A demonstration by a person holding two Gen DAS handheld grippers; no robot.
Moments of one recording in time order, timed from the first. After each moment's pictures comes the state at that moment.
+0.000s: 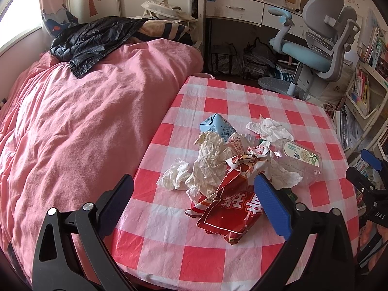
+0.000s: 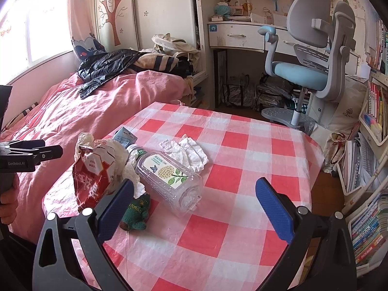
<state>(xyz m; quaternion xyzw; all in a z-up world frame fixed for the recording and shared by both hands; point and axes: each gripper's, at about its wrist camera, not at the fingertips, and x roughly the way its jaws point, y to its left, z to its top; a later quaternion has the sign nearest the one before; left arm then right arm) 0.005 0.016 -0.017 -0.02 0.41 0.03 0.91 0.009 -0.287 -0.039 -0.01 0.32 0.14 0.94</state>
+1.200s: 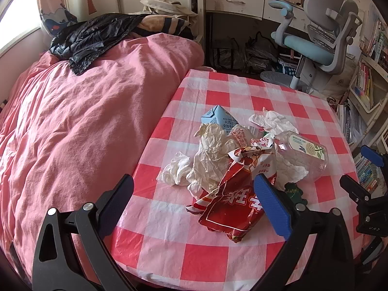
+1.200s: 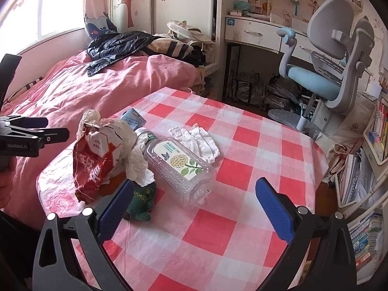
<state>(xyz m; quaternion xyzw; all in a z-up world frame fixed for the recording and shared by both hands) 0.007 0.011 -0.028 0.00 0.42 0.03 0.90 0.013 -0.258 -0.046 -0.07 0.34 0.16 0.92</state>
